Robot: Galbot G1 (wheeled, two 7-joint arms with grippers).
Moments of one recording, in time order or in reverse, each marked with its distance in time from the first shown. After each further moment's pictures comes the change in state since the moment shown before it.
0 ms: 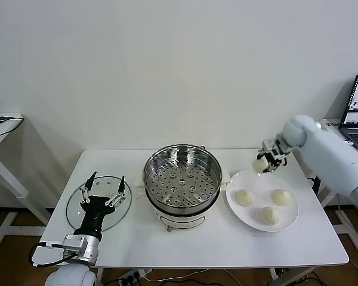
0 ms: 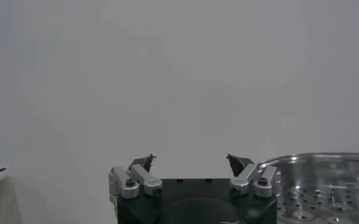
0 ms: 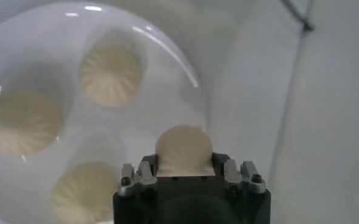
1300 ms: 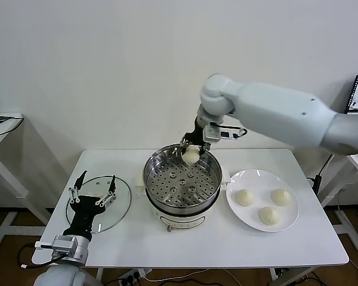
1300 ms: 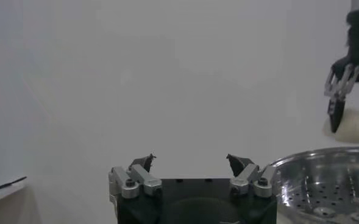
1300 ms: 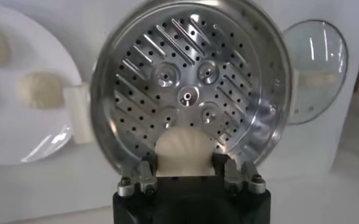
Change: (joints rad) left arm 0.008 0.033 -0.056 -0.010 -0.001 -0.001 0.006; right arm 0.307 0.397 -0.422 0.110 -0.067 0.607 0.156
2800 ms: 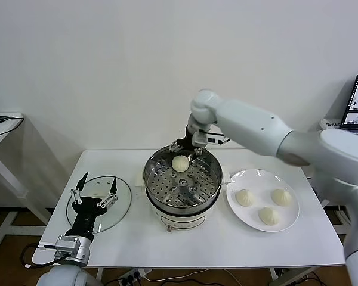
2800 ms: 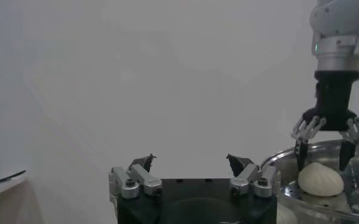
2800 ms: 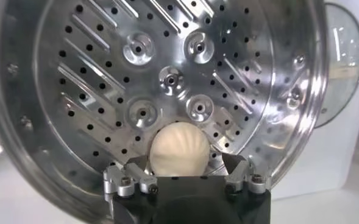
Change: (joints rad) left arm 0.000 -0.008 0.008 0.020 0.014 -0.013 0.000; right arm -0.040 0.028 0.040 -0.146 0.040 0.069 0.033
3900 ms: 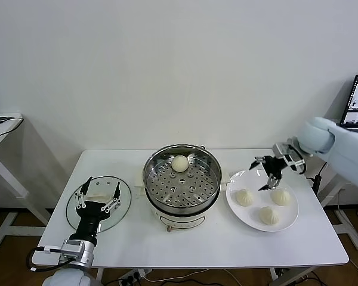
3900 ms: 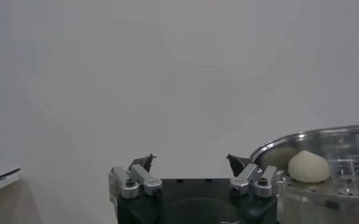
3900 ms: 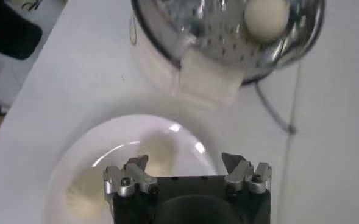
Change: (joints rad) left arm 0.021 -0.006 0.017 0.015 0.038 -0.015 -0.003; right arm -0.272 -0.628 0.141 0.258 0.451 -0.859 -0.124
